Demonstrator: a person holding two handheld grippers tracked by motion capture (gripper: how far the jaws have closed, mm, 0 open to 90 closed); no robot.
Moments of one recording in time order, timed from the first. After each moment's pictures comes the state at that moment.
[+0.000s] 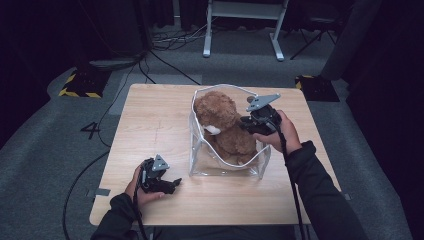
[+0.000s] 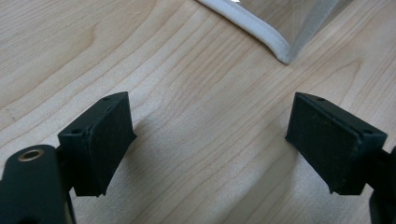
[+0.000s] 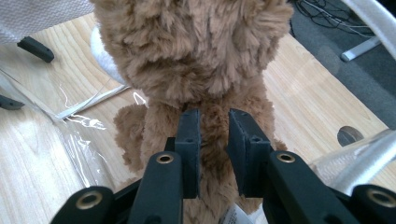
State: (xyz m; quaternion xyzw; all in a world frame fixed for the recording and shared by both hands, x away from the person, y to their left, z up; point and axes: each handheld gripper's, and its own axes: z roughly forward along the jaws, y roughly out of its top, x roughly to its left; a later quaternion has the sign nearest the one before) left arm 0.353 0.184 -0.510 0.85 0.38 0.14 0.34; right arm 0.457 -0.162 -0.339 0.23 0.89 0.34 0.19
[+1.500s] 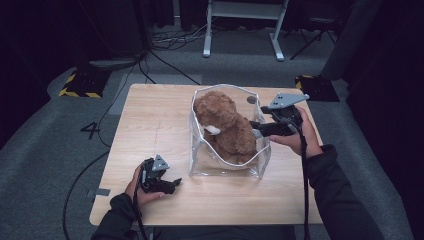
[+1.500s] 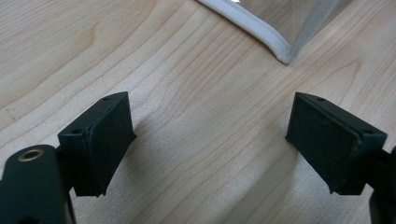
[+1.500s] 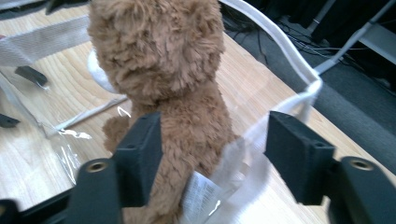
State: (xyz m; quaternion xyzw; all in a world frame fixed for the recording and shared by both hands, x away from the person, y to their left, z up) left arm 0.353 0.184 -0.510 0.85 0.38 0.14 0.34; right arm 0.434 -0.201 -0.311 0.25 0.86 0.38 0.24
